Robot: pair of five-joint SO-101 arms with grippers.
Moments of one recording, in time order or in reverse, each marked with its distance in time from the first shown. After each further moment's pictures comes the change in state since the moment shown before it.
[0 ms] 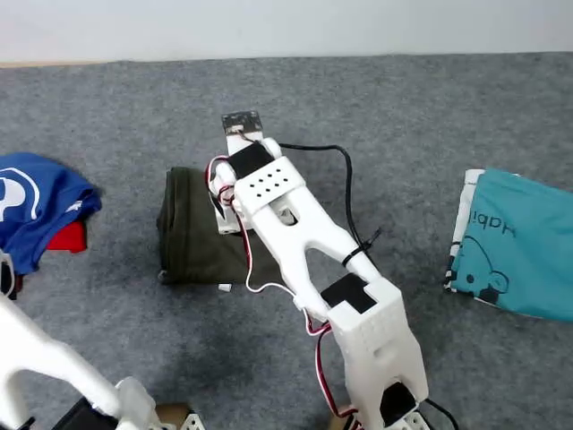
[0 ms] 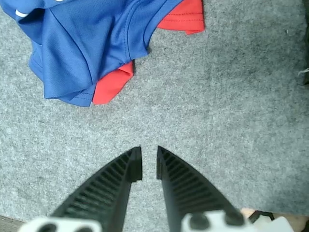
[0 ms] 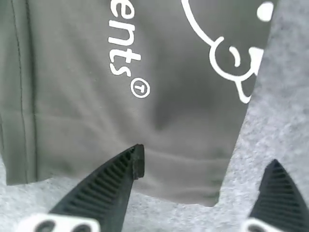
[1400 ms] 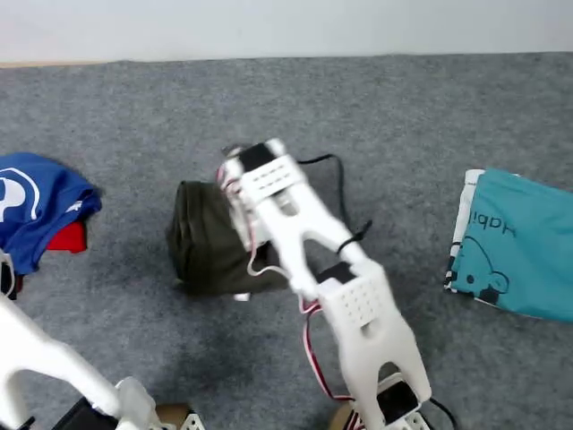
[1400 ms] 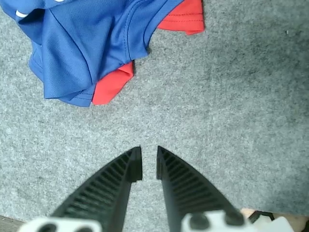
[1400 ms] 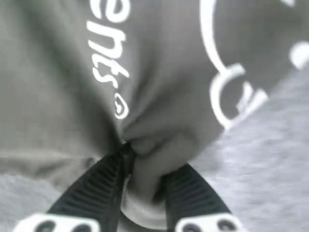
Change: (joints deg) left arm 0.0 0.0 0.0 0.0 0.0; right arm 6.3 12.1 -10.7 11.9 25.7
